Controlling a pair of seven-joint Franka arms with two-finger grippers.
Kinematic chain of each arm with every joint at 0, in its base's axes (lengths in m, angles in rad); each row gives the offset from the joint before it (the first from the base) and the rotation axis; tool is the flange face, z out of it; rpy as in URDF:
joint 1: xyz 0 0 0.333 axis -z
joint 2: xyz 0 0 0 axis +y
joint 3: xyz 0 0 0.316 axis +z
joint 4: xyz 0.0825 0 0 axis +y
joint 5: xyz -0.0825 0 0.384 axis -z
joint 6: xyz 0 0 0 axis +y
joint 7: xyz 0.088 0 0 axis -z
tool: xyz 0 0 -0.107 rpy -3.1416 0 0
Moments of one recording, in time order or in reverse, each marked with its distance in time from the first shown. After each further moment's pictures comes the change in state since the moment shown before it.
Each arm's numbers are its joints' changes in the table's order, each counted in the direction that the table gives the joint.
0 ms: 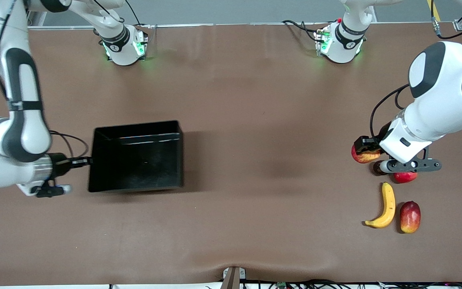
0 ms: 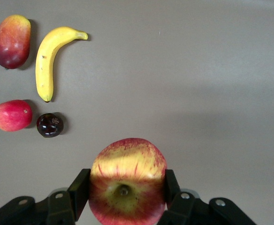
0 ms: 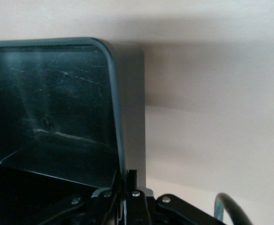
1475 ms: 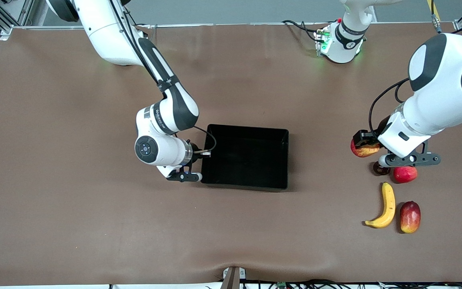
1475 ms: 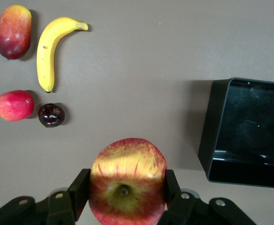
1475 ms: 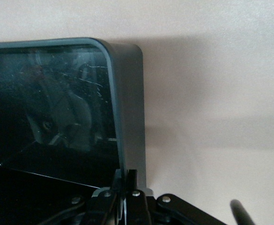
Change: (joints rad) left arm -0.002 -0.022 -0.009 0.000 0.000 0.047 -0.012; right arm -0.549 0.132 0.001 0.008 -0.190 -0.414 0.538
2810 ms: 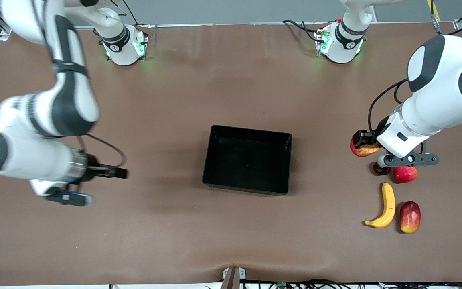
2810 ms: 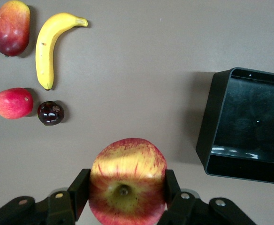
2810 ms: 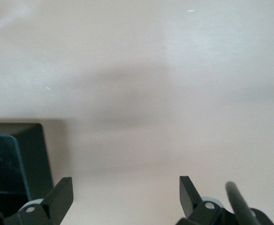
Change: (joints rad) left arm 0.000 0.001 0.000 0.014 0.000 0.000 0.000; right arm 0.285 -0.156 -0.184 -0.276 0.239 0.473 -0.142
